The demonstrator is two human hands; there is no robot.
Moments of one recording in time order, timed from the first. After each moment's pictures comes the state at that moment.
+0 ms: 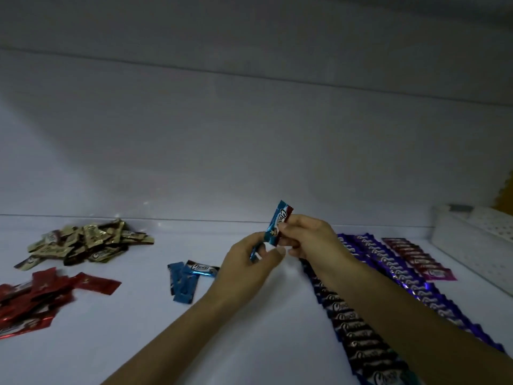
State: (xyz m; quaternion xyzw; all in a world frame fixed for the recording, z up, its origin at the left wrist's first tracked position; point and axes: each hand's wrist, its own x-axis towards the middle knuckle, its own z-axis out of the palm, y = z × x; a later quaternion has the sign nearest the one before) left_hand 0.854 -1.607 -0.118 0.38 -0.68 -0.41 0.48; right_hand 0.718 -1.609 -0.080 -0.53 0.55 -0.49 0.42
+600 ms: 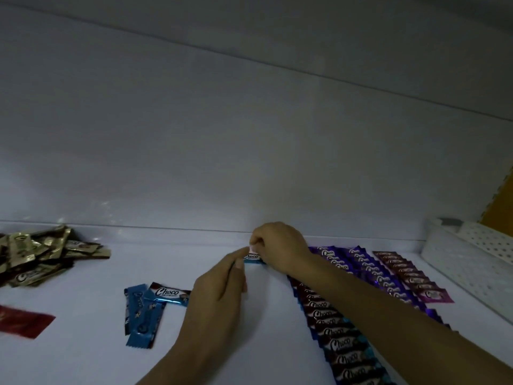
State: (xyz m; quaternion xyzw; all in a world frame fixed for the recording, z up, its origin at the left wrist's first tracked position) left_hand 0.850 -1.636 -0.150 0.42 -0.64 -0.34 0.55; right_hand 0.708 -1.718 -0.111 -0.76 0.64 -0.11 -0.03
